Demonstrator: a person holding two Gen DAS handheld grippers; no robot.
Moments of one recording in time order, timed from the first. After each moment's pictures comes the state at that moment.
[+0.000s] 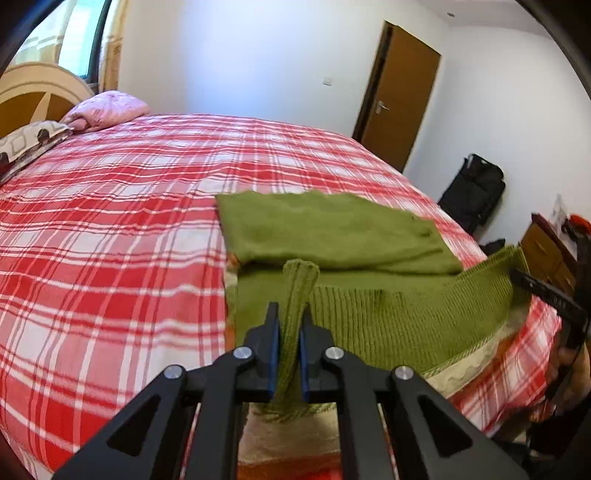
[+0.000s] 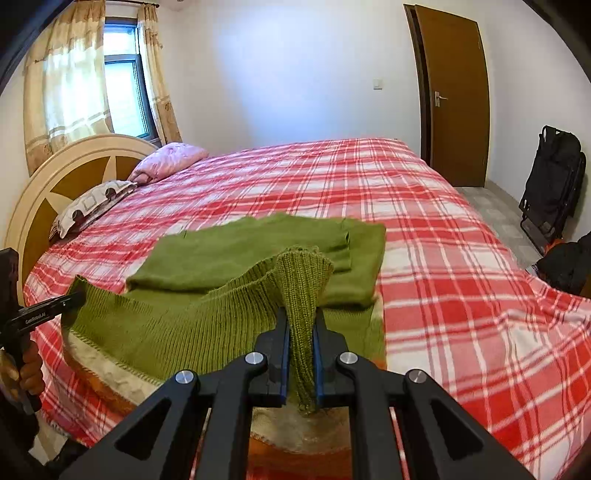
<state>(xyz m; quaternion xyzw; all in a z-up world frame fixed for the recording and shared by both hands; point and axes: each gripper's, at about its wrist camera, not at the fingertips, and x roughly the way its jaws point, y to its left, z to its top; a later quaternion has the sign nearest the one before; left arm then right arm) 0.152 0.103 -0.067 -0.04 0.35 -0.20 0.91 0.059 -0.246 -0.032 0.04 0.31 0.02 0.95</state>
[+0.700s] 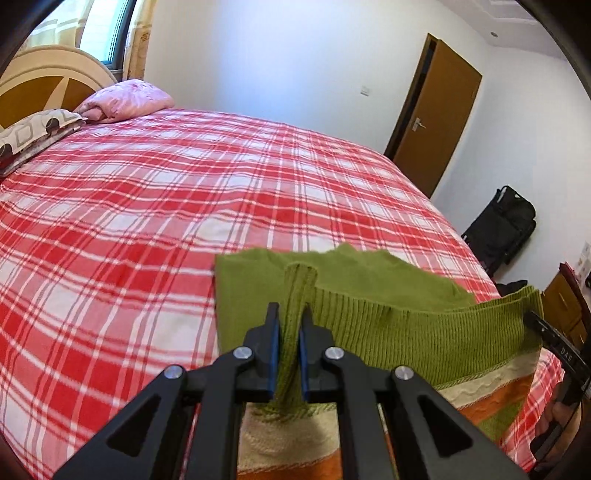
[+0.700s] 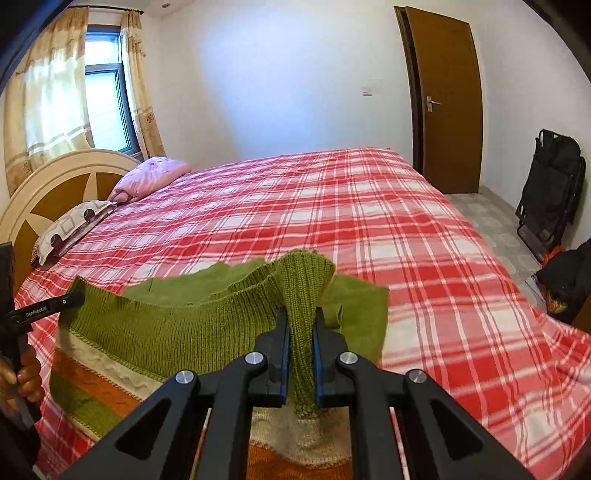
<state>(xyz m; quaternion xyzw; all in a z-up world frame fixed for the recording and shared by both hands) 0.264 0.073 -0.048 -0.08 0.36 -0.14 0.92 0.177 -0.263 -0.018 0.05 0.29 -0.01 0.95</state>
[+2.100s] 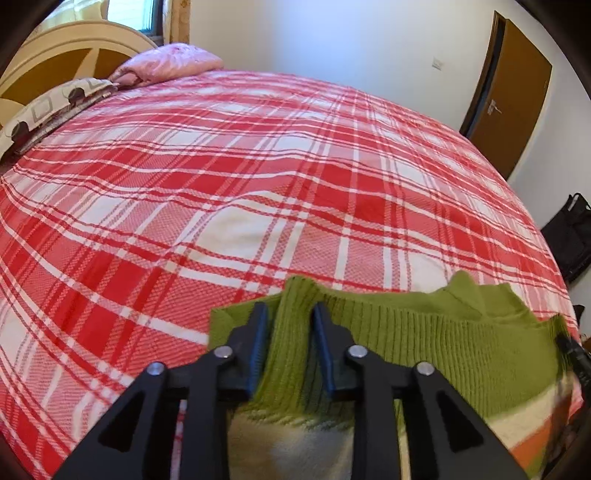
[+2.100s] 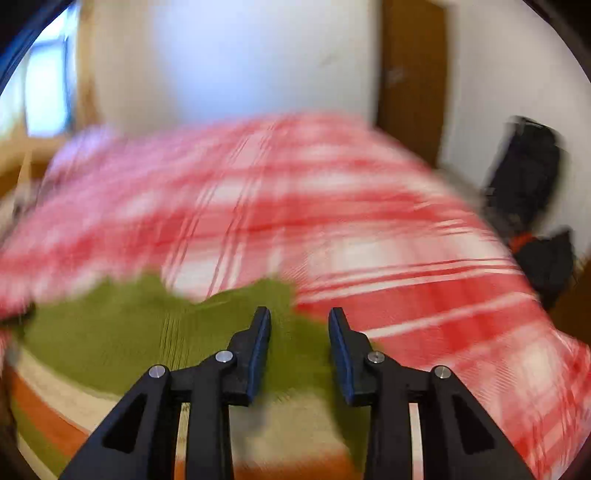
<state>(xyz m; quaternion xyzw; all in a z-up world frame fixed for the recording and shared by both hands) 0.397 0.051 -0.121 -0.06 0.43 -0.02 0.90 0.270 -0.302 -0.063 0.04 0.30 -0.15 0.94</state>
